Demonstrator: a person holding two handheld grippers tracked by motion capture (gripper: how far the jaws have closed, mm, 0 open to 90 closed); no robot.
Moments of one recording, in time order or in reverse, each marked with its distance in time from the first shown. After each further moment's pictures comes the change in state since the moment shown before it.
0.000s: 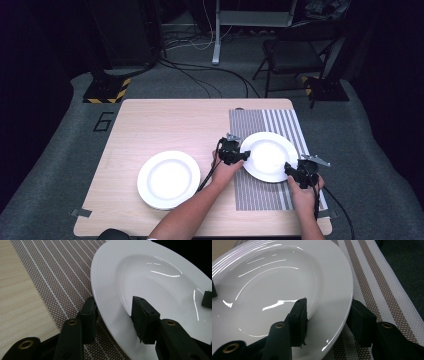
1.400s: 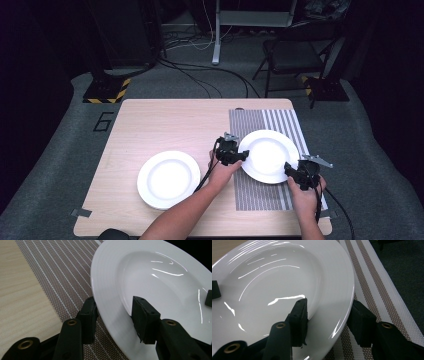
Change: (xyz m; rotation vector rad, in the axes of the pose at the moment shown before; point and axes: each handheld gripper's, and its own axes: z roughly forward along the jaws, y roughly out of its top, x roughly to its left) left arm -0.010 0.006 -0.026 -0.014 0.012 0.012; right arm 0.013 0.006 -0.027 -0.022 0.006 -0.008
